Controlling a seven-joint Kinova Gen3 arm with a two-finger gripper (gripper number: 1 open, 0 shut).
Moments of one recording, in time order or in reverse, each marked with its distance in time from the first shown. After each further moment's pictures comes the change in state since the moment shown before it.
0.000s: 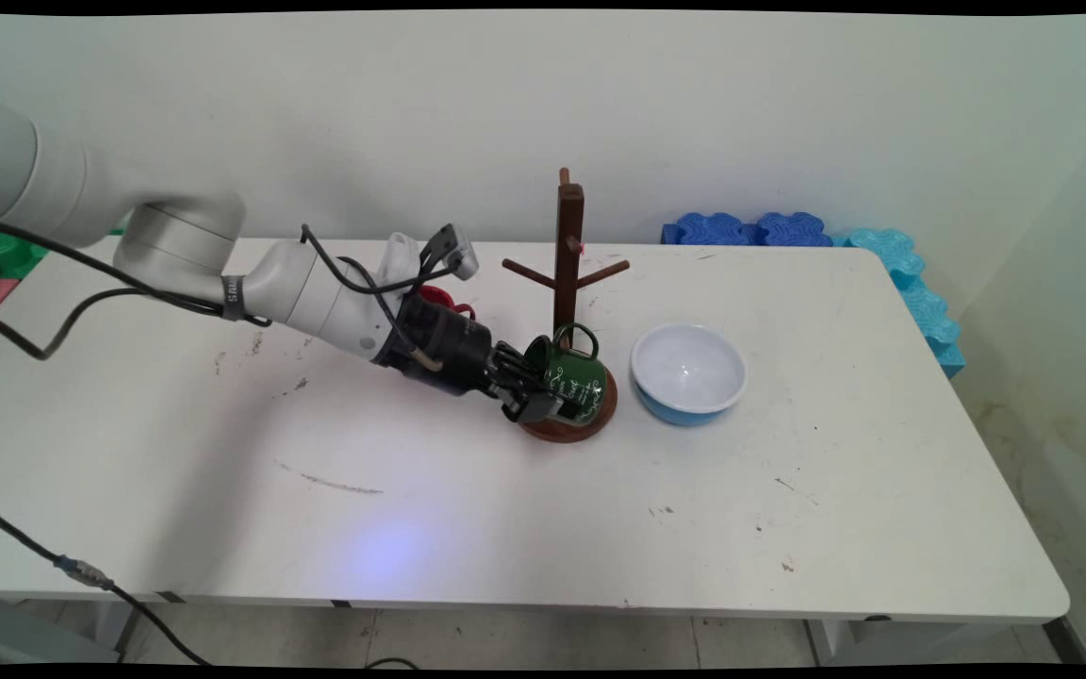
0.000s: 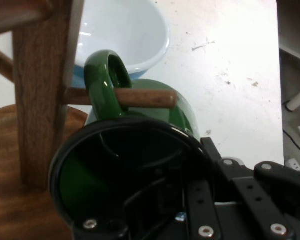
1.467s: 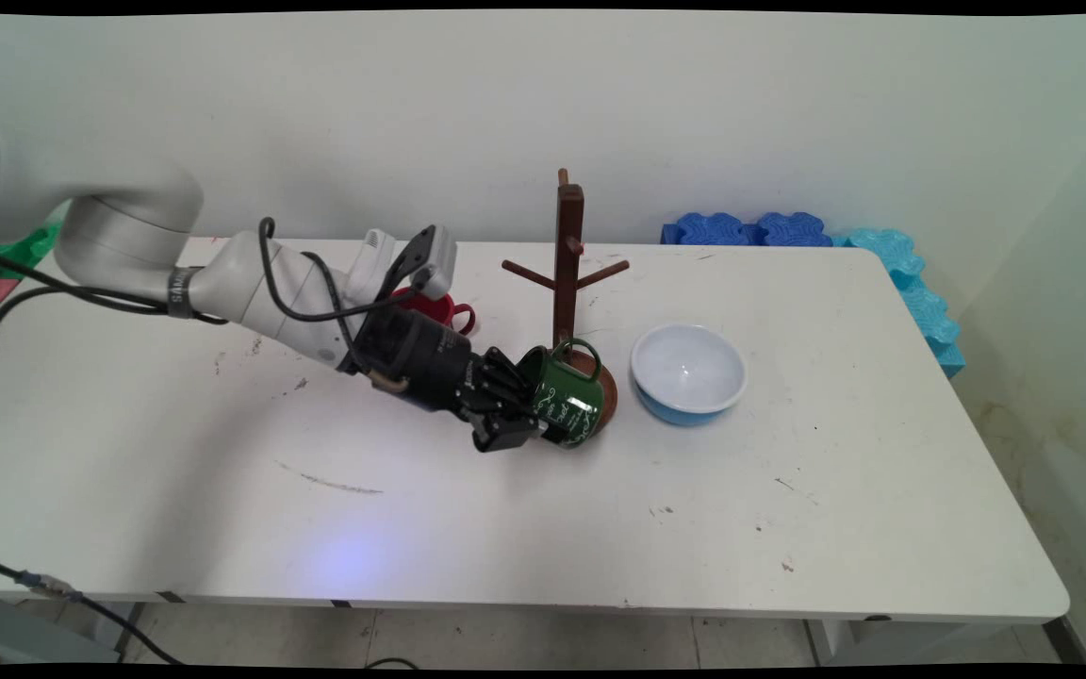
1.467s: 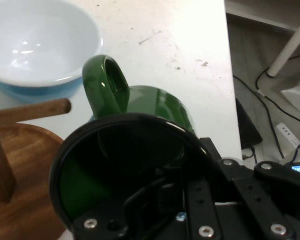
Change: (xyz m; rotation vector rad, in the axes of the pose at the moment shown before) arm 0.002 0.035 -0.028 -0.058 -0.022 0.189
